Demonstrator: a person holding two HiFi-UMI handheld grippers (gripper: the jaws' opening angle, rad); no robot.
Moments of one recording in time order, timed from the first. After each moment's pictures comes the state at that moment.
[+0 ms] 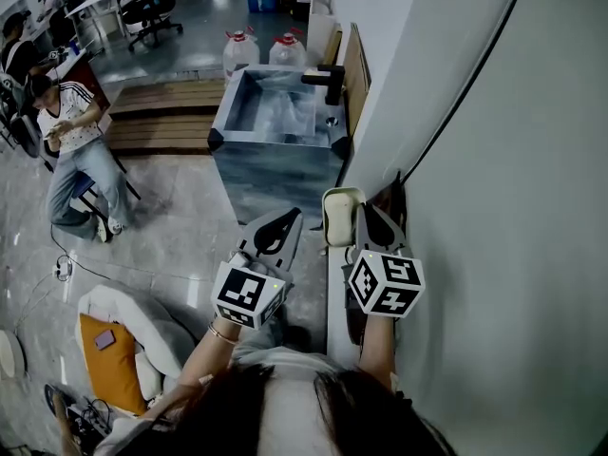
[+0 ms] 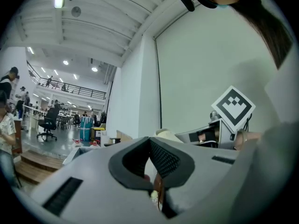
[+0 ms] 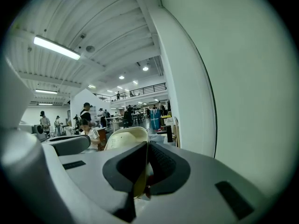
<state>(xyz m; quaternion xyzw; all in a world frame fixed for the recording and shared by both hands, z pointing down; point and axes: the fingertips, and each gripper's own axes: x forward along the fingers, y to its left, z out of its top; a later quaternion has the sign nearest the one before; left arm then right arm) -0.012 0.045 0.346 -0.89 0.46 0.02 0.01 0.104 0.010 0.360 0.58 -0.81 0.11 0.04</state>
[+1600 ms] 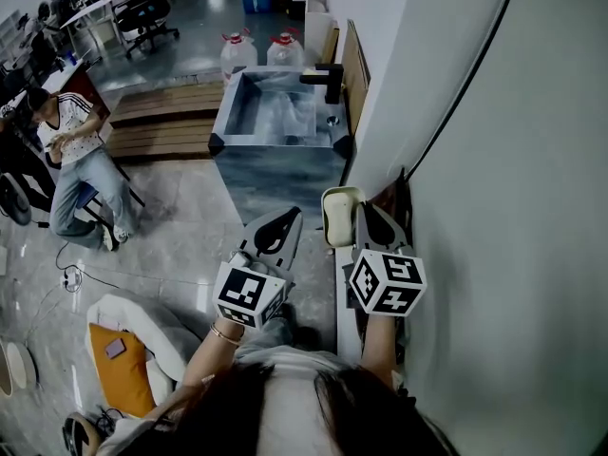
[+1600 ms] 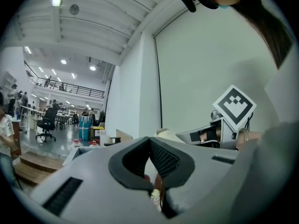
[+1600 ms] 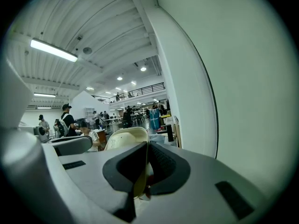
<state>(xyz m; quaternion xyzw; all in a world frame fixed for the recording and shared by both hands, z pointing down) -0.017 0.030 0.348 -0.89 0.46 0.01 0.01 0.097 0.000 0.364 0.58 -0.80 0.12 0.03</state>
